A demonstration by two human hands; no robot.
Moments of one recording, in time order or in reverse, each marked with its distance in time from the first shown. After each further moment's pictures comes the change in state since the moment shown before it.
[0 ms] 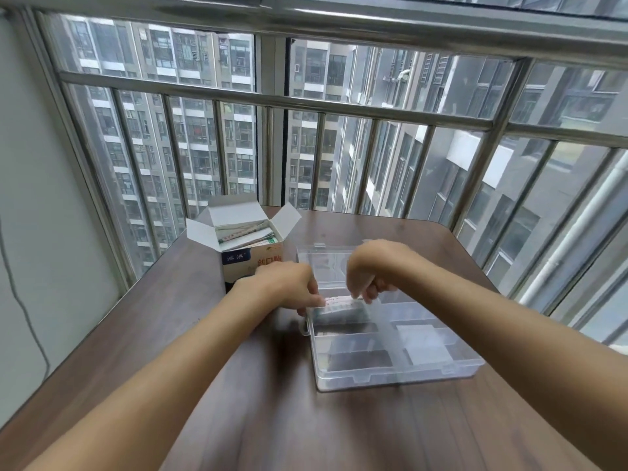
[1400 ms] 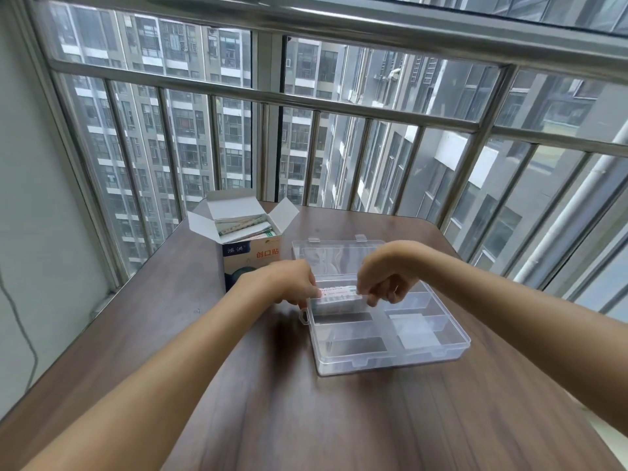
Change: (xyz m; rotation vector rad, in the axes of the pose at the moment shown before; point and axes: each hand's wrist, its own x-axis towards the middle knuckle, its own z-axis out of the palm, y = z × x) left_hand 0.002 0.003 0.006 -0.229 -0.087 0.009; right_hand -0.002 0.026 0.016 0.620 -0.190 0.028
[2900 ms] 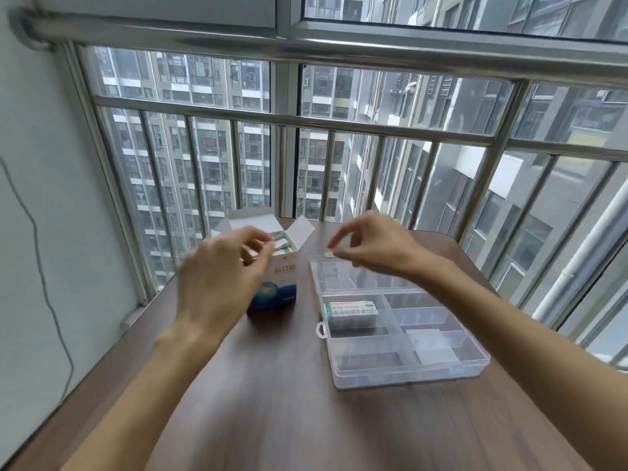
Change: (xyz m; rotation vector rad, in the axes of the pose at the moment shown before) left_hand -0.107 -0.026 -0.015 -0.054 1.204 0.019; right_hand -0.027 -0.015 -0.001 -0.032 0.757 -0.845
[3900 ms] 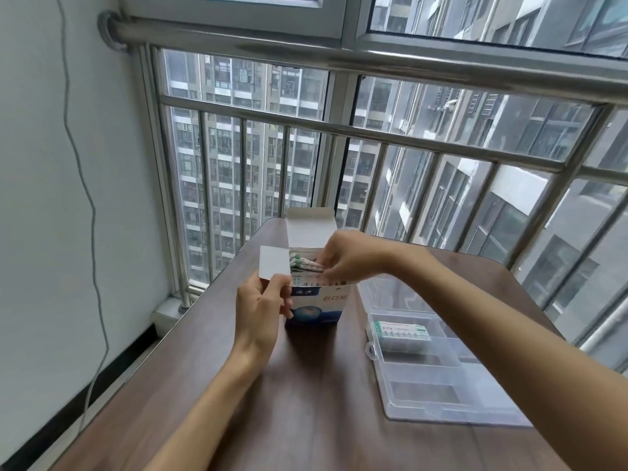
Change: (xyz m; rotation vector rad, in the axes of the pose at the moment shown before) left_hand -0.023 -0.045 0.038 -0.986 0.054 -0.600; right_hand 0.071 -0.058 0.051 -0.229 -0.459 -0.085
